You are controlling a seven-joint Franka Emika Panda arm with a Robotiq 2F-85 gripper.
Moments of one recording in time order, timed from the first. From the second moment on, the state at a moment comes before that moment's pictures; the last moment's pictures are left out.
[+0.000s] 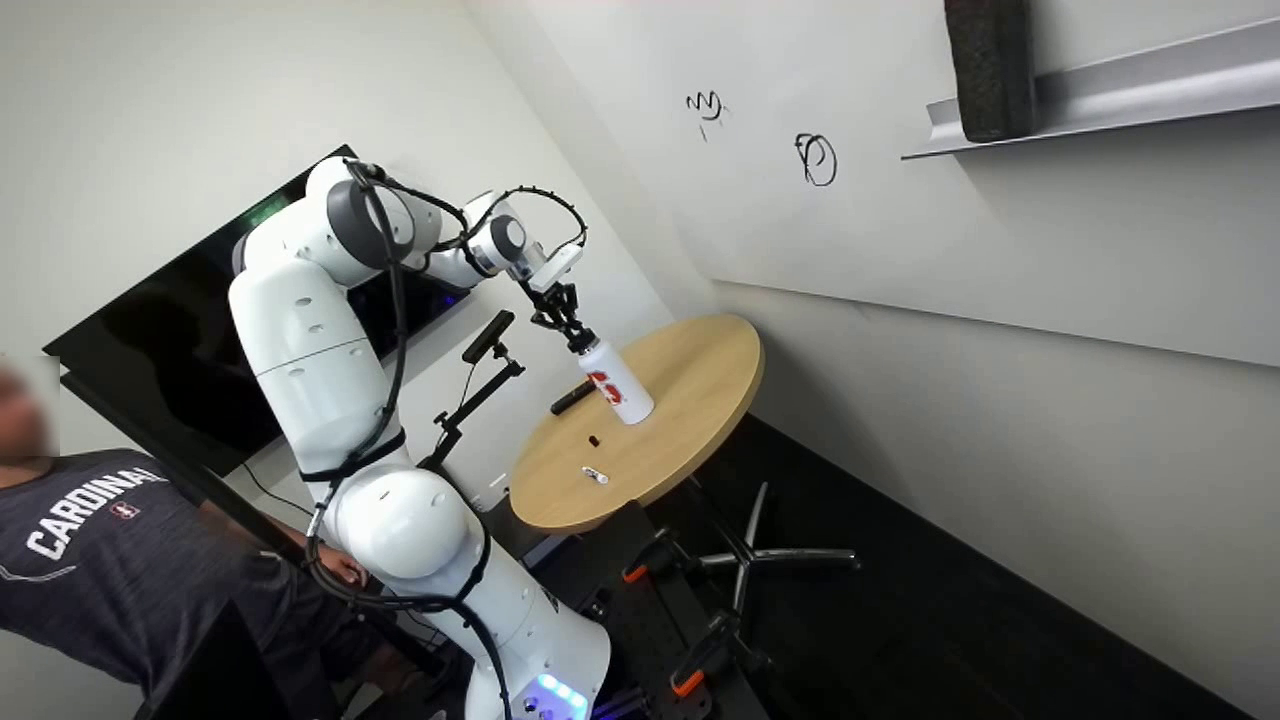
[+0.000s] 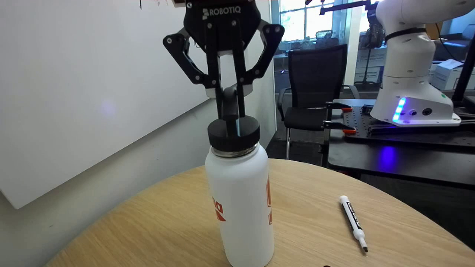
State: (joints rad) arm 0.49 0.33 0.58 -1.83 -0.08 2.26 -0.93
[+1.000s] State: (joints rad) arm 0.51 0.23 0.60 -1.83 -0.08 2.20 -0.84
